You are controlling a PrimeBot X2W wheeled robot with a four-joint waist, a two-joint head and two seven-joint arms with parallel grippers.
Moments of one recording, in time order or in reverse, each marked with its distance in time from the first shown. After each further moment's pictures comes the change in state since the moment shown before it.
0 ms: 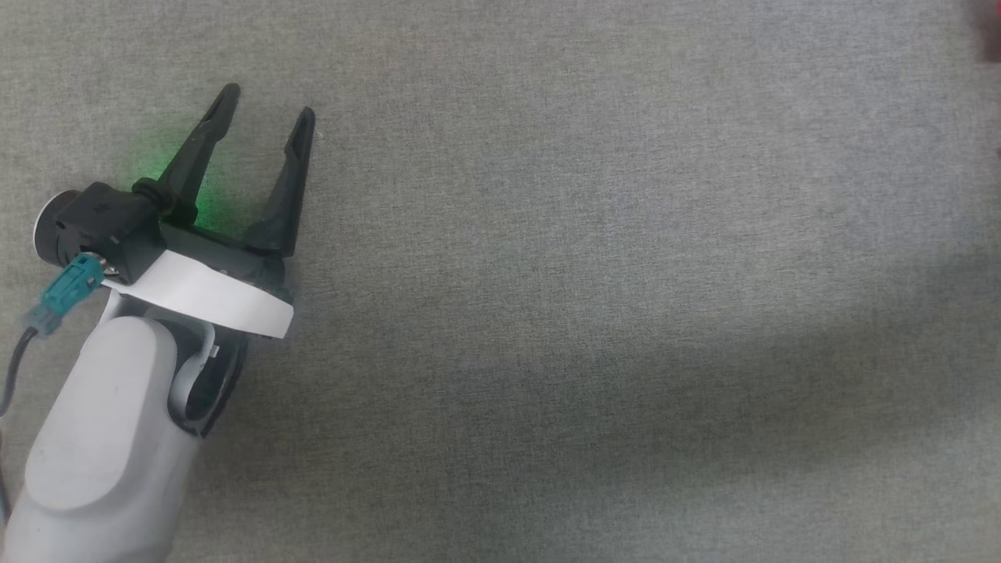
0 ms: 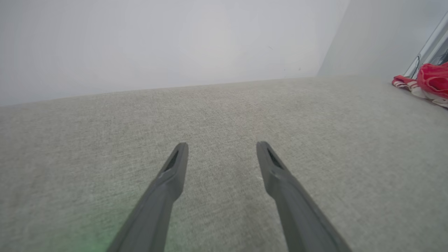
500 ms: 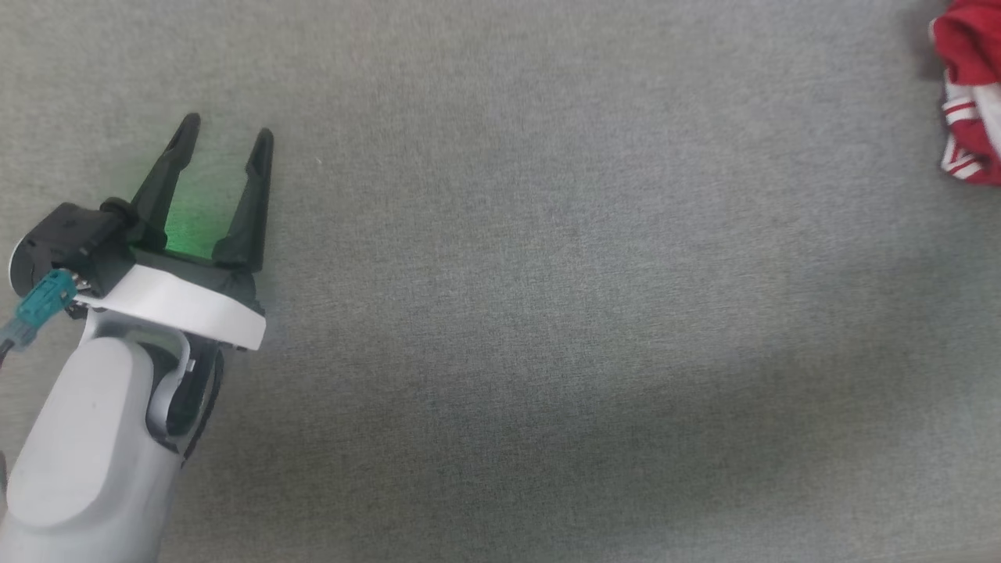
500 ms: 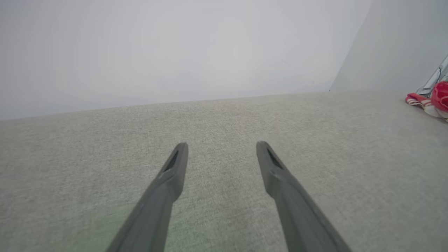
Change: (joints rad) left arm 0.040 0.013 0.040 0.033 -0.033 -0.001 0.000; right arm -0.054 0.065 -0.017 0.041 -0.015 0.000 -0.066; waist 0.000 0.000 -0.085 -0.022
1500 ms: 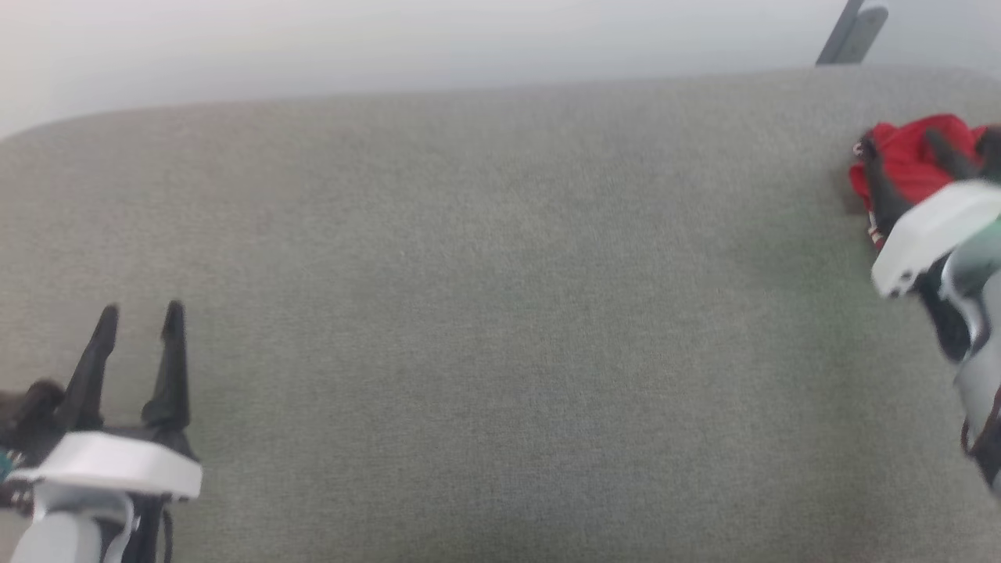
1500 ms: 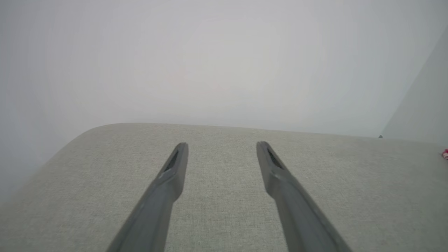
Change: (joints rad) left arm 0.363 -0.056 0.254 -0.044 -0.010 0.001 0.001; right arm 0.350 0.123 0.467 -0.191 0.453 0.000 -0.237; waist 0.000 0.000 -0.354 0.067
